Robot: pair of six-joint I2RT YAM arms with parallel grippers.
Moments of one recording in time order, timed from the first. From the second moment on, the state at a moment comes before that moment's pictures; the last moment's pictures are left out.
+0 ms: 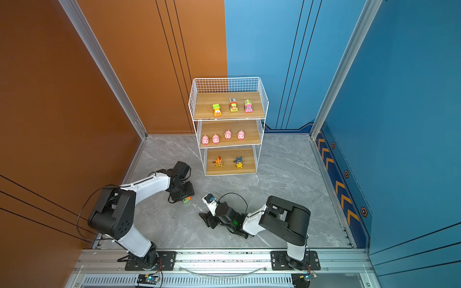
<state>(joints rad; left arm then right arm) -0.33 1.66 0.95 -0.69 0.03 -0.70 1.14 1.81 0.60 0.78 0.10 0.27</state>
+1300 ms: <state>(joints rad) -0.28 1.47 0.74 -0.34 0.36 -1.02 1.05 2.03 0.68 1.09 0.13 0.84</state>
